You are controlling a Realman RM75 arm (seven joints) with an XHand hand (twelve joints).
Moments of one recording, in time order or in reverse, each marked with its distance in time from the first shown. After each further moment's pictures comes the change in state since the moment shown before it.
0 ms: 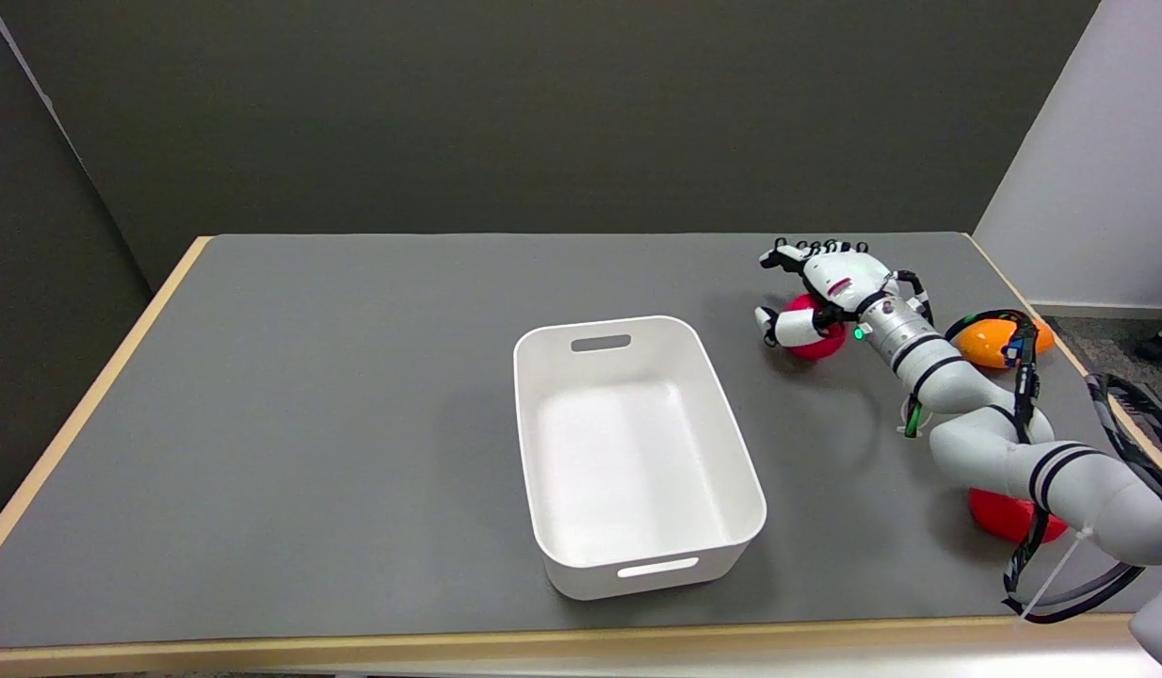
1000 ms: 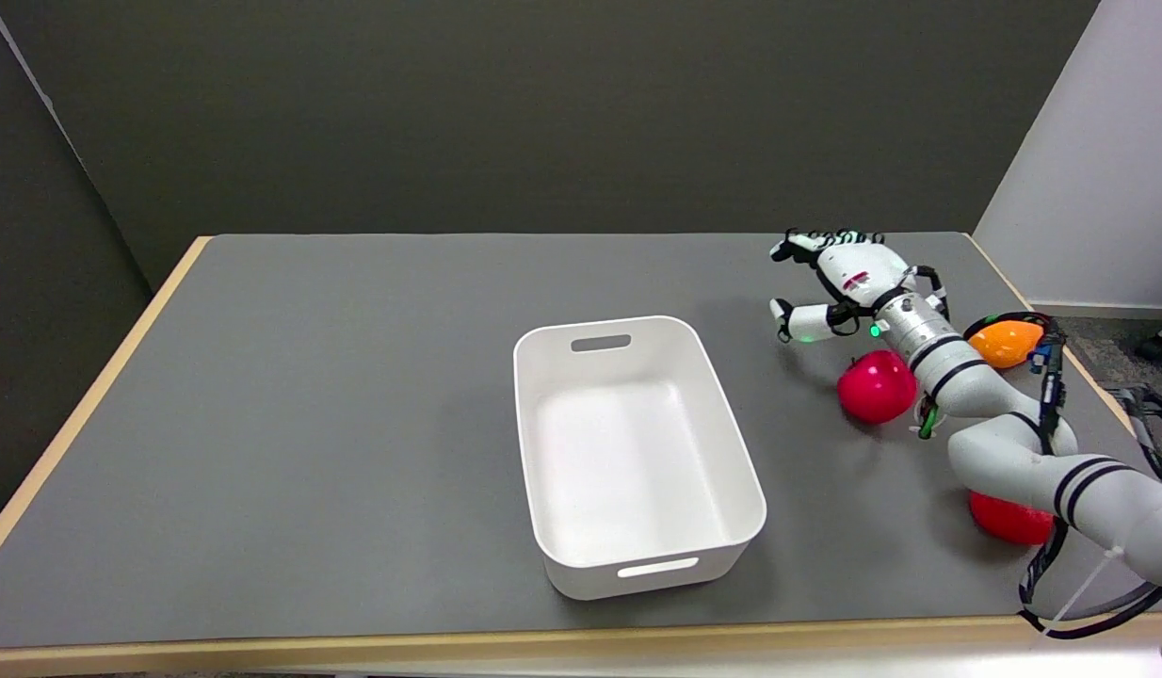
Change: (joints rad) arm -0.101 0.026 0.114 0.114 -0.026 0.019 0.005
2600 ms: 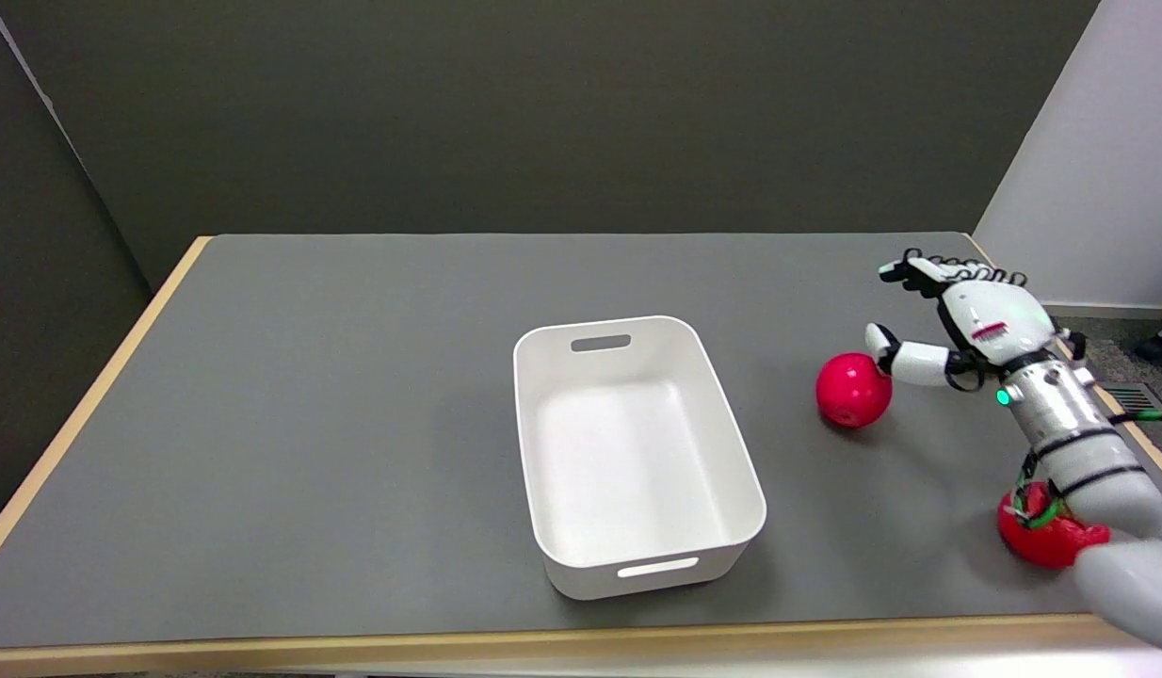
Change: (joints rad) arm -0.653 -0.039 0.523 0.459 0.117 0.110 -0.107
